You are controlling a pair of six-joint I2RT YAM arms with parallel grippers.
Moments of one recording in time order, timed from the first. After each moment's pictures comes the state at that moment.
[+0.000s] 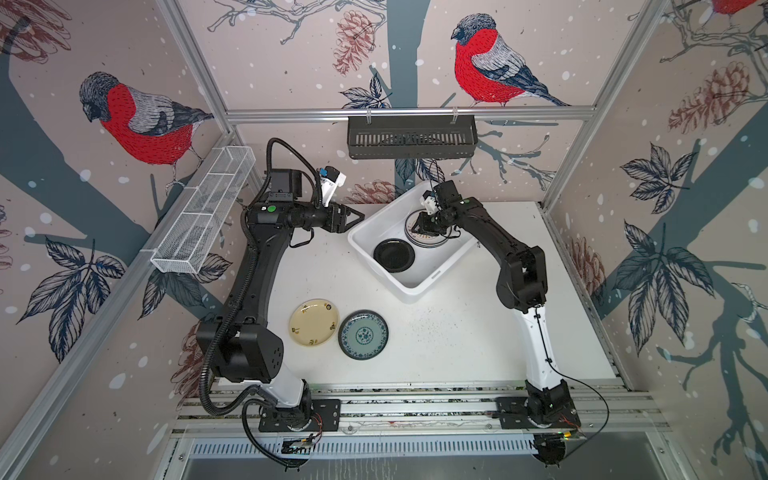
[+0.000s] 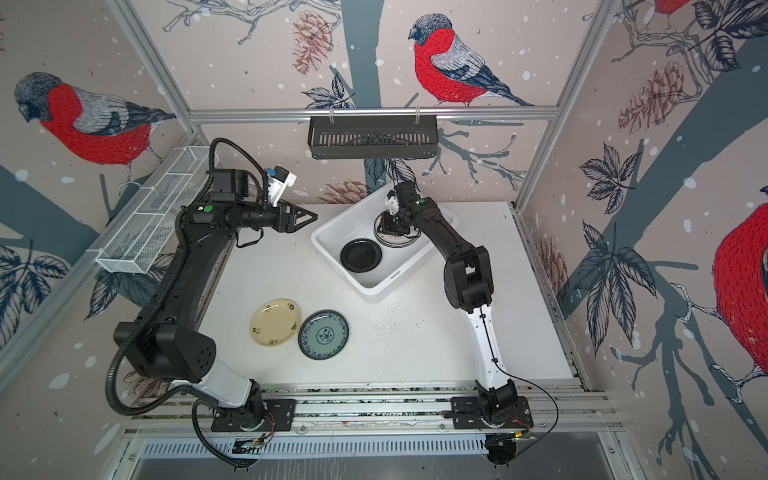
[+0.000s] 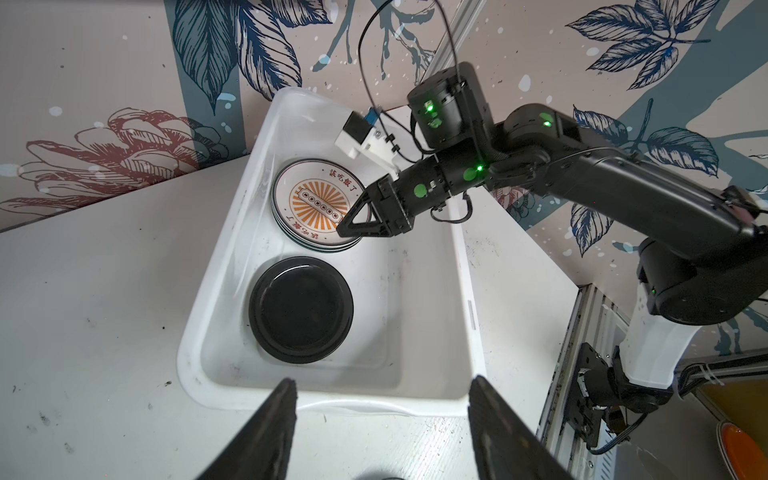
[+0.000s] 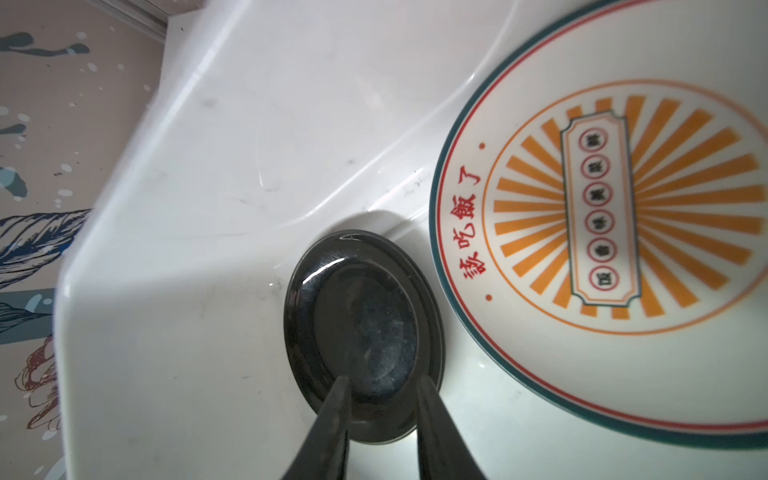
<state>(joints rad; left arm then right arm) -0.05 1.59 1.74 -0.89 0.85 0.17 0.42 2.35 2.22 -0.78 -0.44 0.34</state>
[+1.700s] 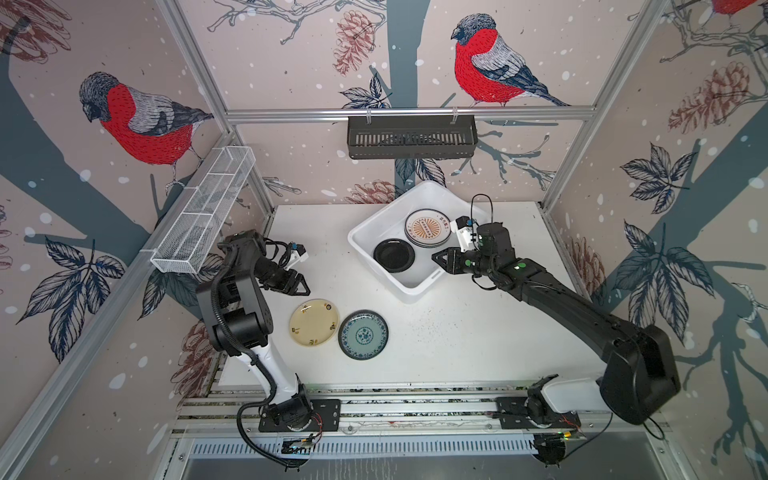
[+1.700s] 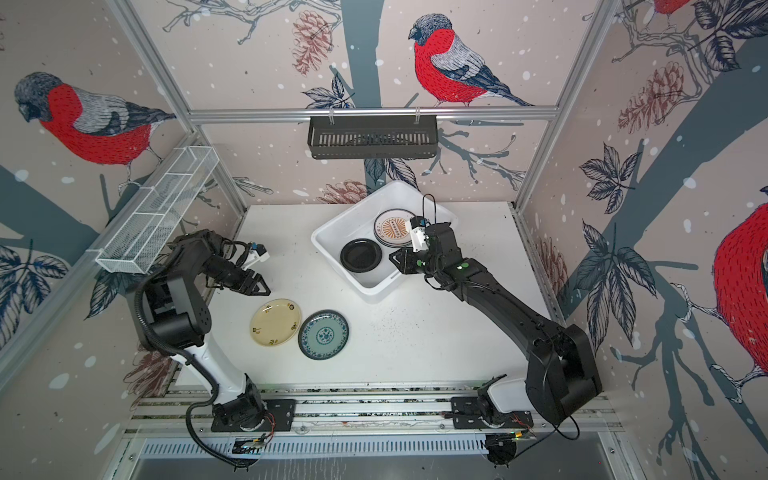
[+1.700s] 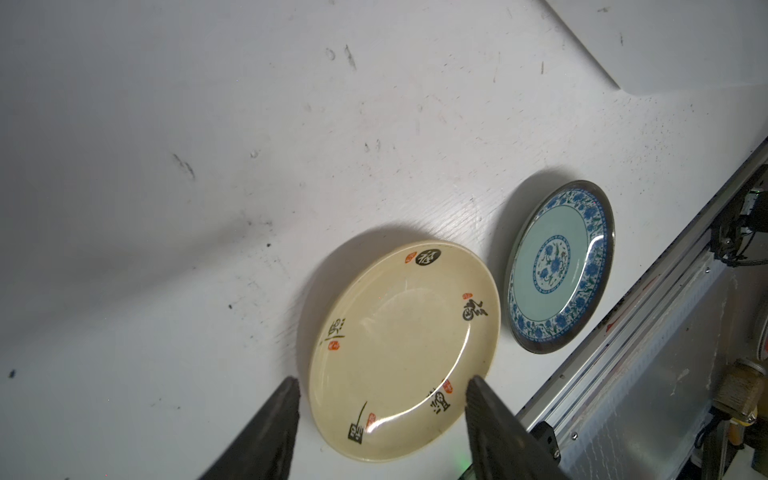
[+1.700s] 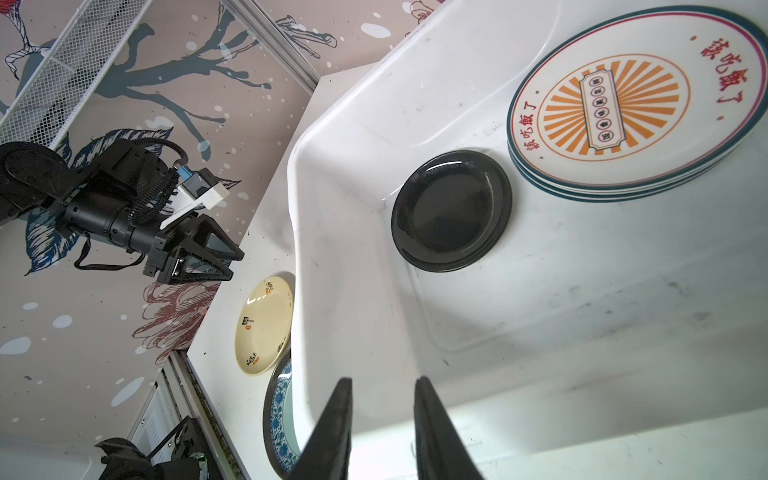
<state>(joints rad) 0.38 1.85 1.41 -1.30 0.49 0.84 0.50 1.38 1.03 -0.20 -0.42 0.45</state>
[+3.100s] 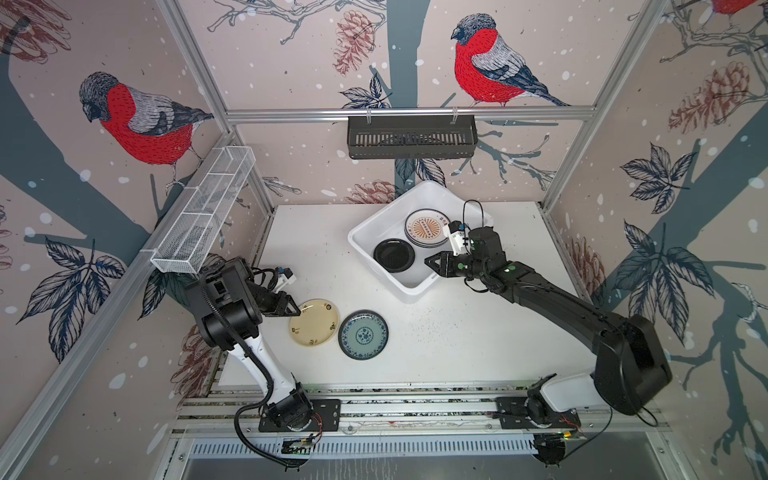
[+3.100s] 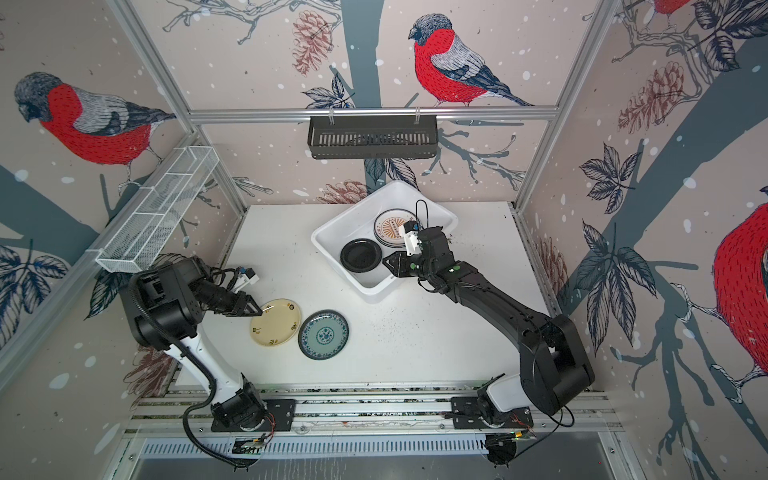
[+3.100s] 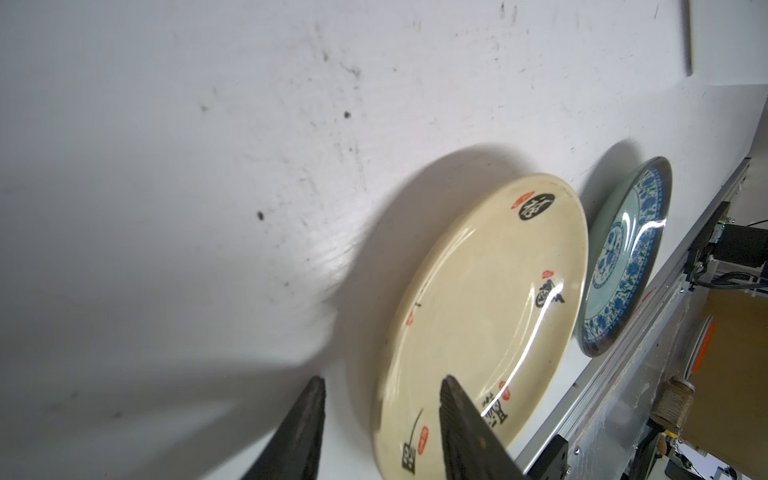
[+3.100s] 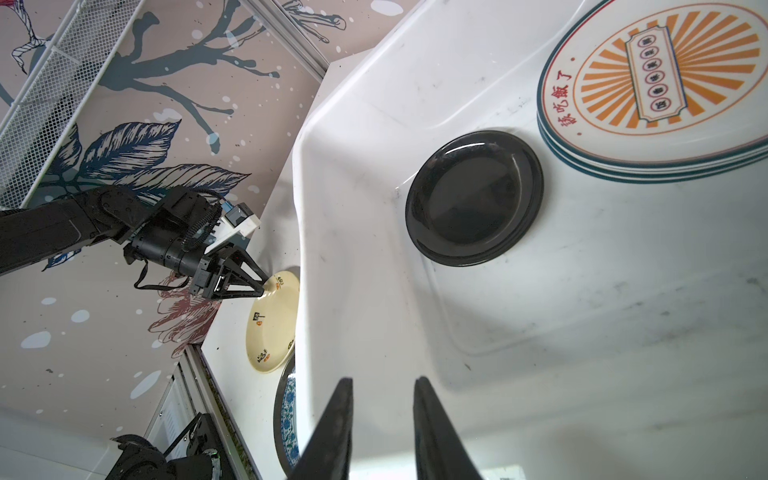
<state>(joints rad) 0.54 1.96 1.24 -1.16 0.52 0.87 0.54 1.43 1.00 -0.11 -0.44 0.50</state>
